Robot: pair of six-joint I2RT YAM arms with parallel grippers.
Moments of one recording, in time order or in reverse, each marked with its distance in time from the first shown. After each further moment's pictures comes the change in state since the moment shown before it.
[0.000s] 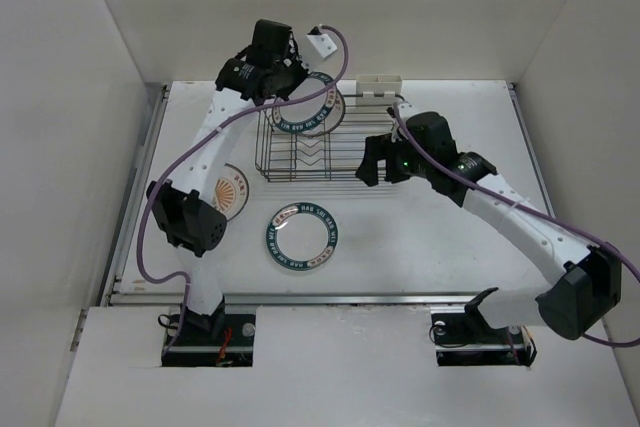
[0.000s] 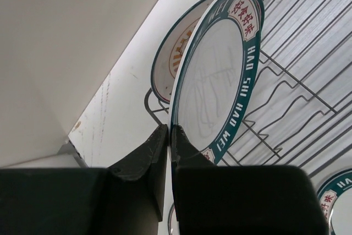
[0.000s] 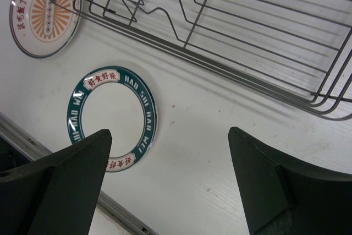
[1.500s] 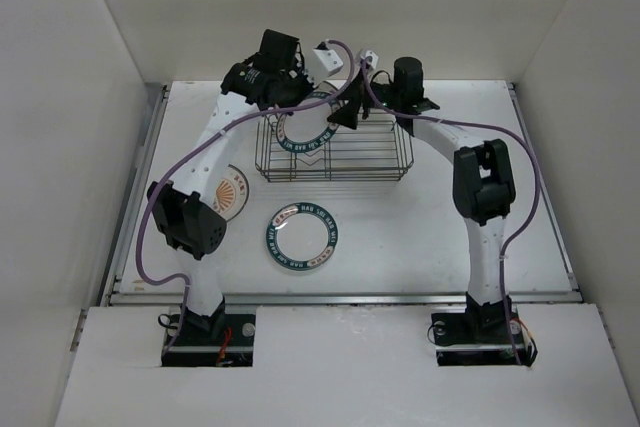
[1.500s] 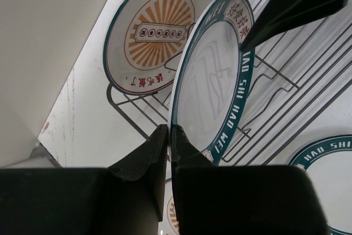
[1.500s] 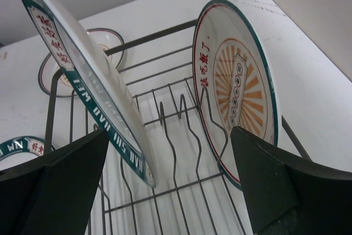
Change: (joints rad) left arm -0.024 -0.027 -0.060 -0.079 0.055 -0.011; right arm -0.251 0.890 0.612 0.688 -0.888 -0.358
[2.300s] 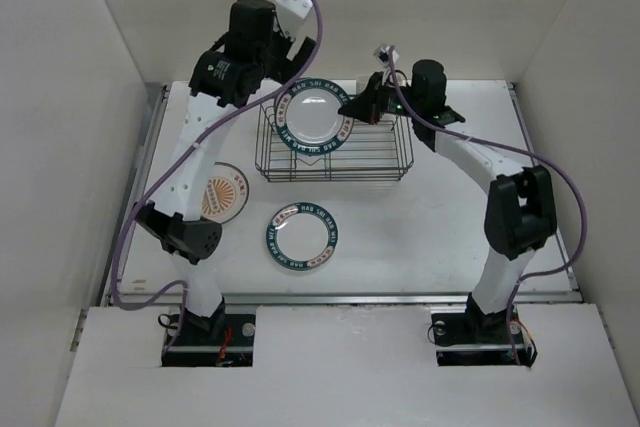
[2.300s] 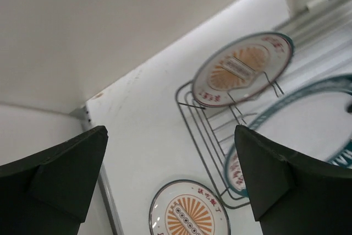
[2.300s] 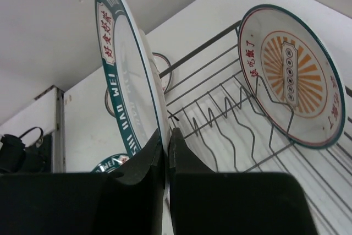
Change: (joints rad) left arm -0.004 -0.026 0.228 -0.012 -0.238 -0.213; right arm 0.024 -0.318 -0.290 0.065 0.108 0.332
